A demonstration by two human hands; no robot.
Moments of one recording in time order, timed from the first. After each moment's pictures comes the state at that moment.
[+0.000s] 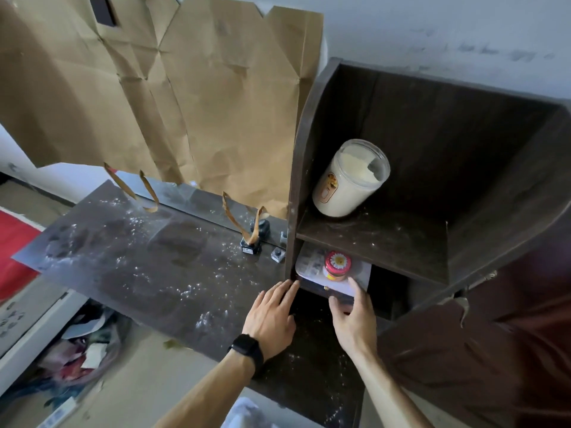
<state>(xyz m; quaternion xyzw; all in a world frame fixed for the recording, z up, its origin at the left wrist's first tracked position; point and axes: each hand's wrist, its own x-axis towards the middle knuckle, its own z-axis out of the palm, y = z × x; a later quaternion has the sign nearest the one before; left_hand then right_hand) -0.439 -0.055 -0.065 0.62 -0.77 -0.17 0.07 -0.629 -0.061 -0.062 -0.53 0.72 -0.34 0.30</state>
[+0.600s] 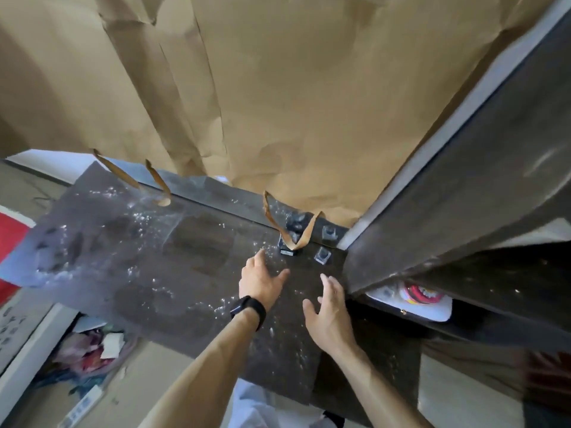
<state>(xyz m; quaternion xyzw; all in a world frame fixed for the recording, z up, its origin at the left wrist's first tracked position) -0.295 -0.194 -0.135 0.78 -0.48 -0.38 0.15 -0.455 -0.132 -0.124 -0.57 0.71 -0.15 0.38</state>
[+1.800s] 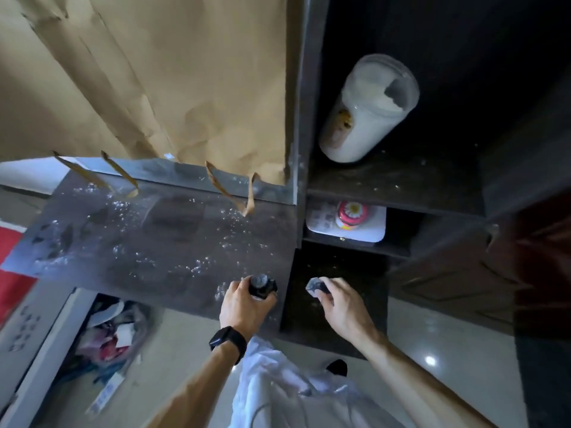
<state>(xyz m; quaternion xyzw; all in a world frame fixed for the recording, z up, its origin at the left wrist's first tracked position) -0.357 -0.031 -0.098 0.78 -0.52 -0.33 0.11 -0.579 -0.012 -0.123 -0.65 0.66 -0.21 0.31</state>
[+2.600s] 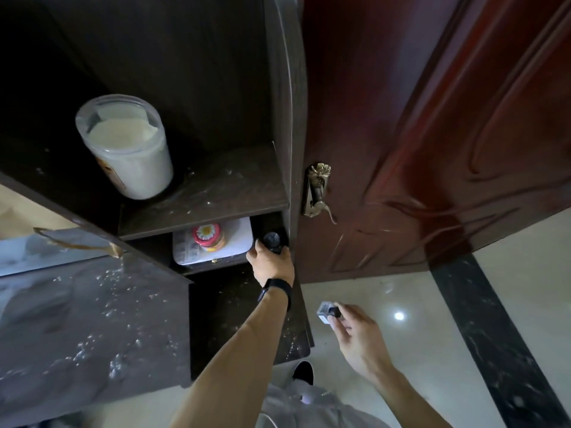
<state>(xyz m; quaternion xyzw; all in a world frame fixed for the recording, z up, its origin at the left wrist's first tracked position) -0.670 -0.077 -0.070 0.74 -0.50 -0.41 0.18 -0.759 0.126 -0.111 -0.46 0.80 -0.29 0.26</state>
